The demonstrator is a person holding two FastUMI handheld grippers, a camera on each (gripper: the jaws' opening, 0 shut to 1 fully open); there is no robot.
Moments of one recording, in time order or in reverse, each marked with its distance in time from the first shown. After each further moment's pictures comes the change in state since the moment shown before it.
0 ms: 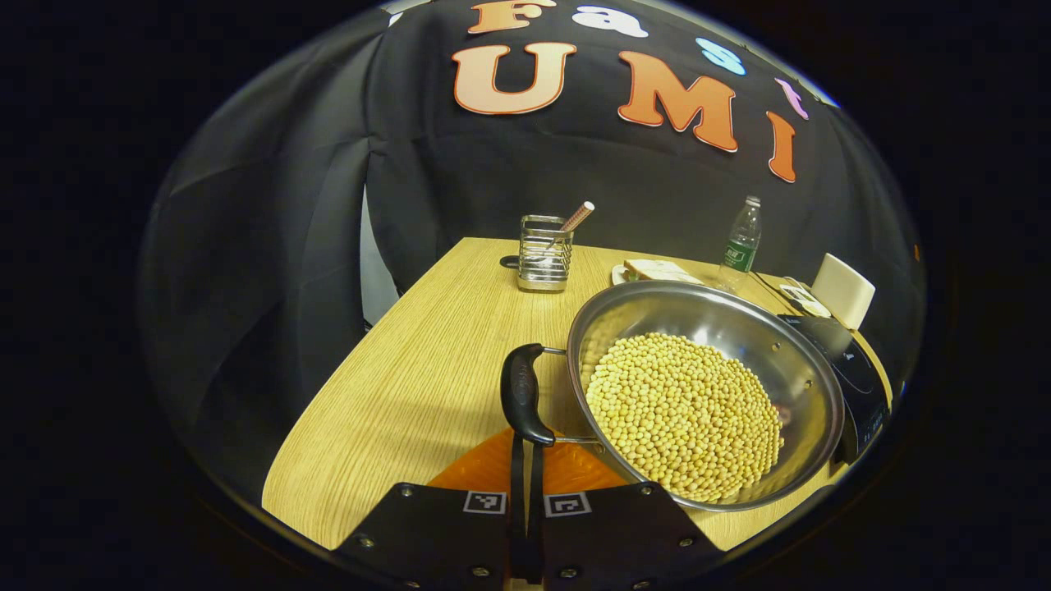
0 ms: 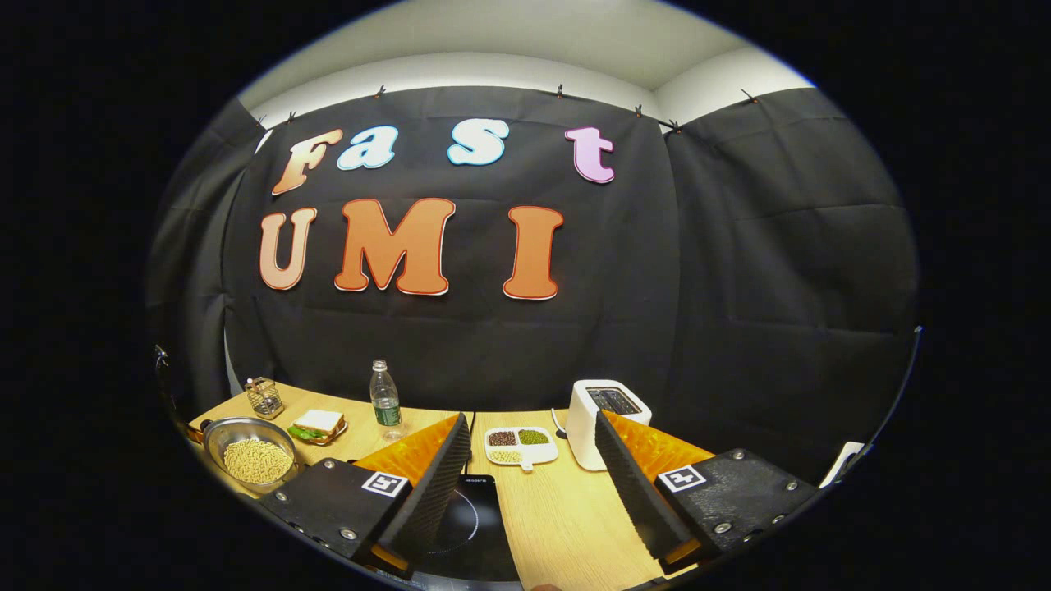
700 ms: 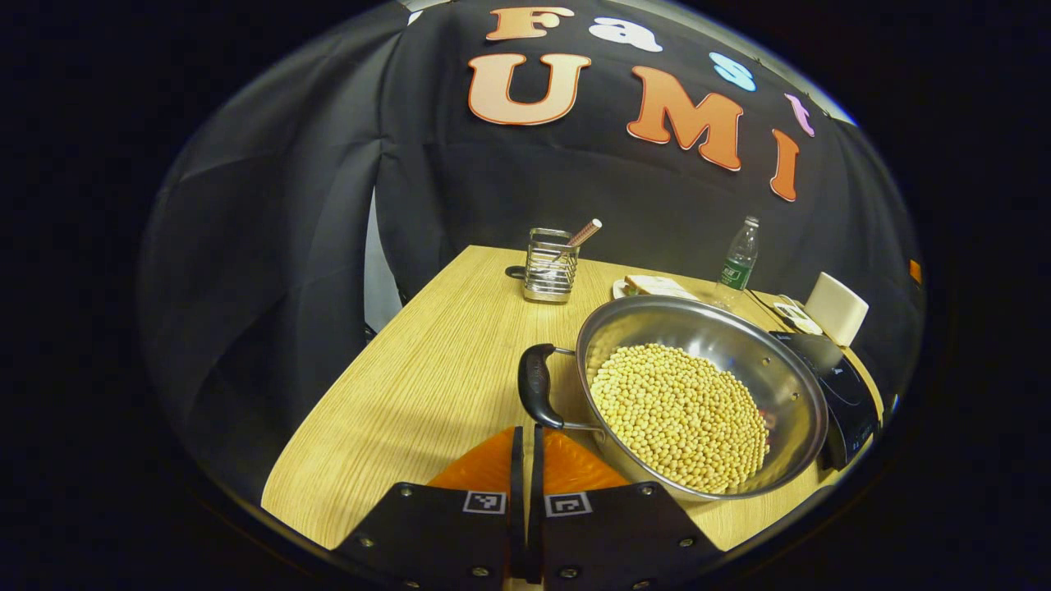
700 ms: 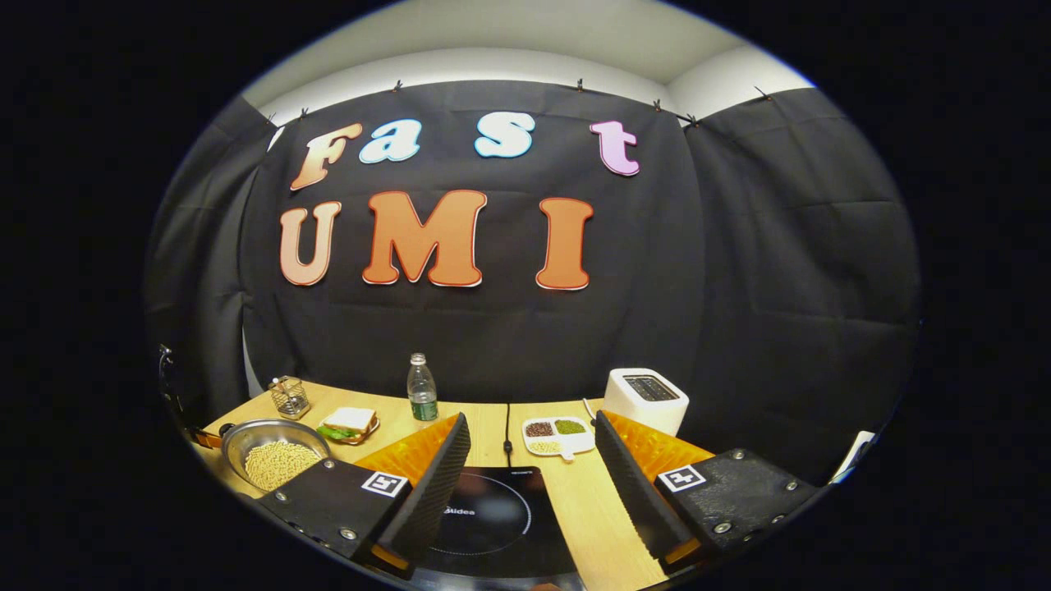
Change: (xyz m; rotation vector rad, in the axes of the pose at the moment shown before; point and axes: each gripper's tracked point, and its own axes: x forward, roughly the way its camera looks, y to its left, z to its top) left arm -0.024 0.009 0.007 -0.052 -0.048 -0.004; right arm -0.013 0.077 -0.008 0.012 0.025 0.067
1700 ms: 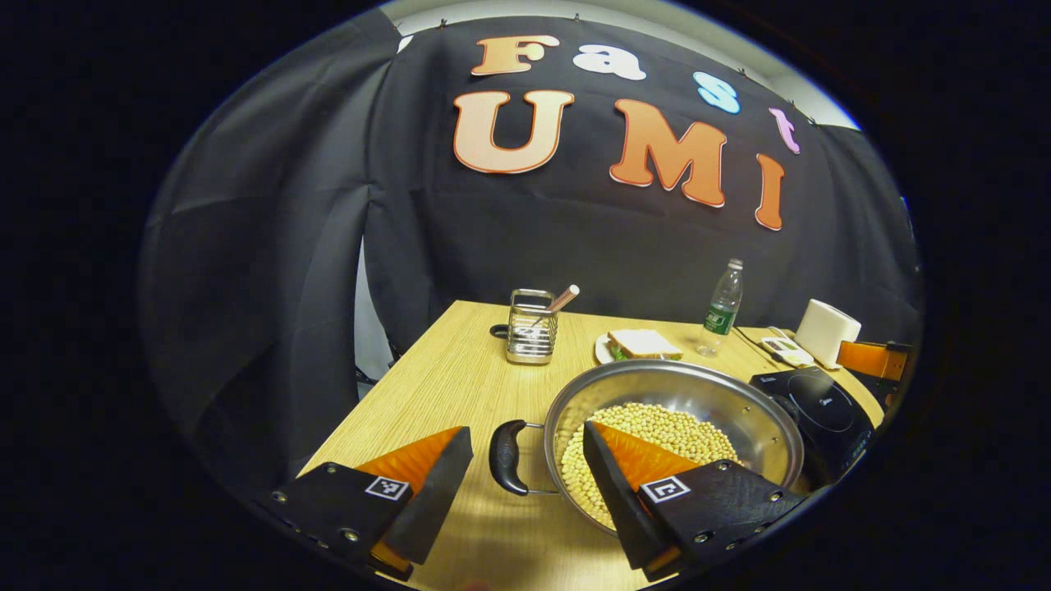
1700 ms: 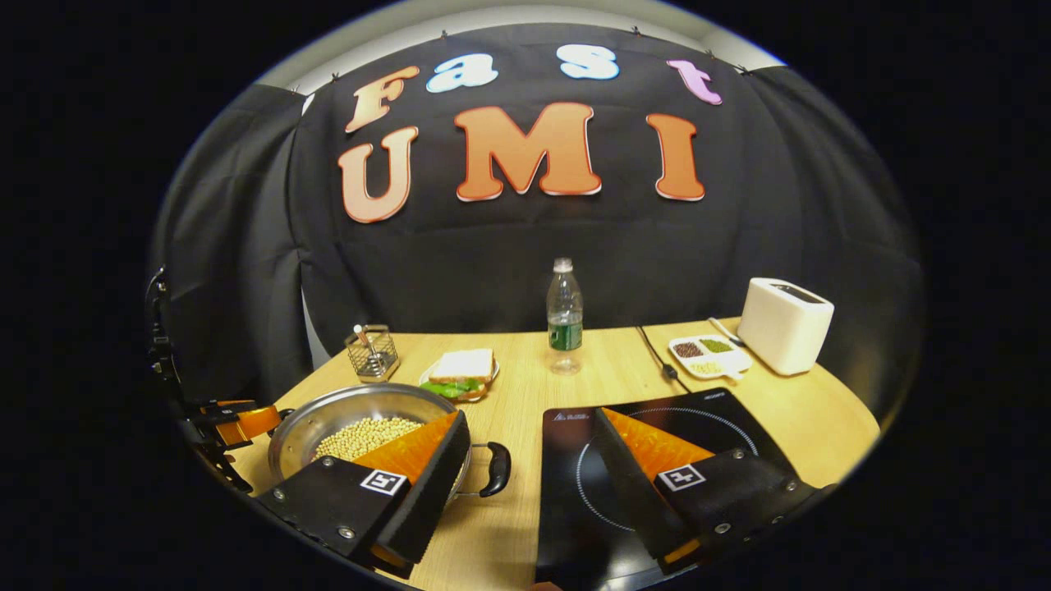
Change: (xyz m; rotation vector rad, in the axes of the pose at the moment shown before) left arm 0.017 -0.019 0.050 0.033 -0.129 -0.028; right arm 0.045 0.232 -0.145 0.058 0.286 0.198
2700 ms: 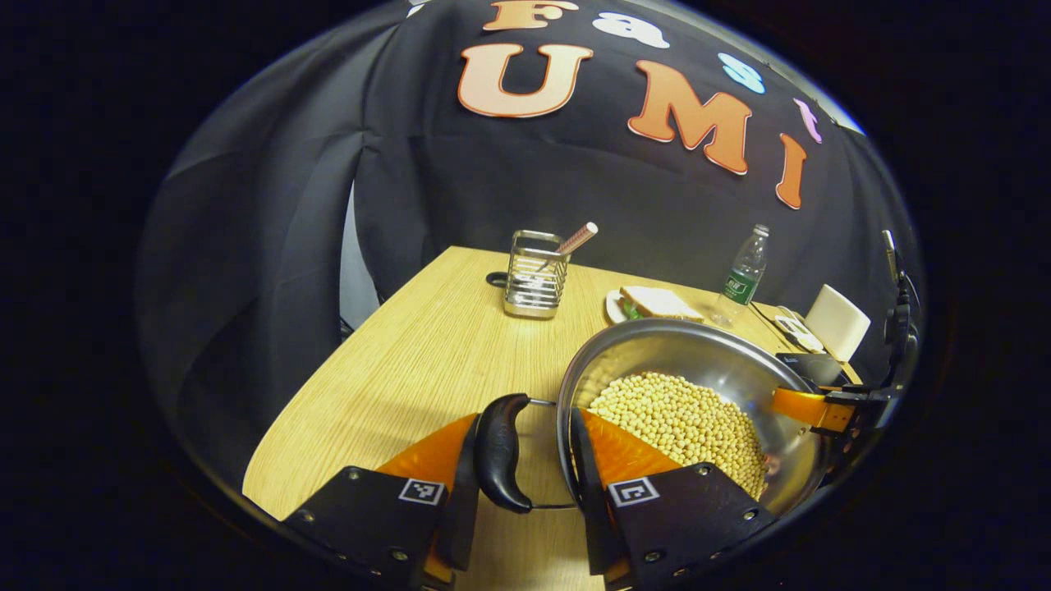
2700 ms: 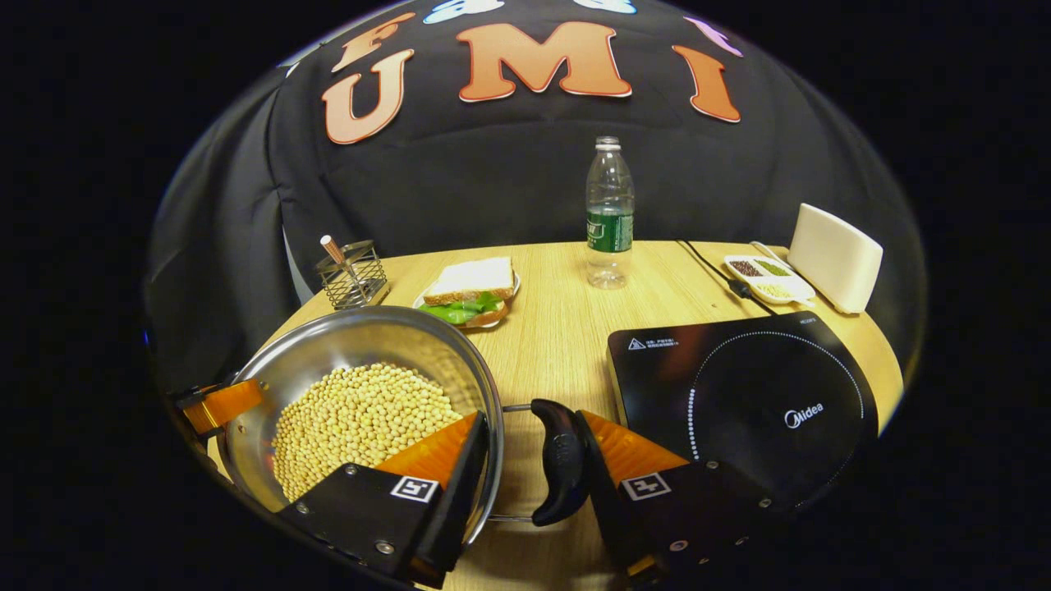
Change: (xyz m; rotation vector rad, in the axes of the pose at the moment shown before) left arm 0.040 -0.001 -0.044 -0.089 0.164 -0.007; right arm 0.077 0.044 -0.075 -0.007 0.215 0.038
